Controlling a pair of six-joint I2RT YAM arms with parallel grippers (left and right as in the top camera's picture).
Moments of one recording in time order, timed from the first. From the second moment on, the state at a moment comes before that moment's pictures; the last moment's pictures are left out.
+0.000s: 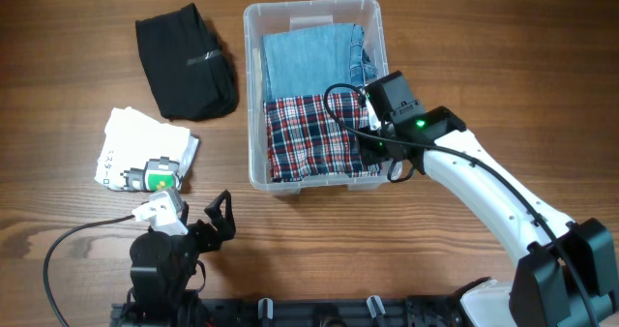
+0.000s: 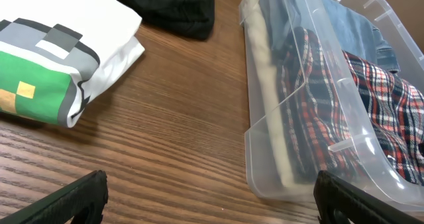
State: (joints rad) left arm -0.05 0.01 0.16 -0.66 0.13 -0.52; right arm 0.46 1.57 1.08 -0.72 -0.03 0.20
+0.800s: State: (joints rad) left arm -0.05 0.01 0.16 -0.66 0.13 -0.52; right arm 0.37 1.50 1.21 -0.61 0.08 0.24
